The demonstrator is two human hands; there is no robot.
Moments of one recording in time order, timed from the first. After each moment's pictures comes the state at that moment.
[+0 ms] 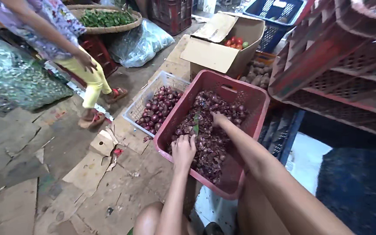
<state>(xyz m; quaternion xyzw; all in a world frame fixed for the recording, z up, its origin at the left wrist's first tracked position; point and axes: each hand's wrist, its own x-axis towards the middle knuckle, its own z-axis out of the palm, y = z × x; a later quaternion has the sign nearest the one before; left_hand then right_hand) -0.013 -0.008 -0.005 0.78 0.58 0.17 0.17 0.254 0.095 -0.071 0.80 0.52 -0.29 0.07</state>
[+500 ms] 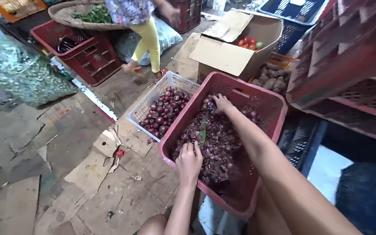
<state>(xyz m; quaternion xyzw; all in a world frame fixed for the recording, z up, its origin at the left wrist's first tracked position) -0.011 -0.017 -0.003 0.72 0.62 0.28 0.10 0.278 0.197 -0.057 0.76 0.62 -0.19 0.00</state>
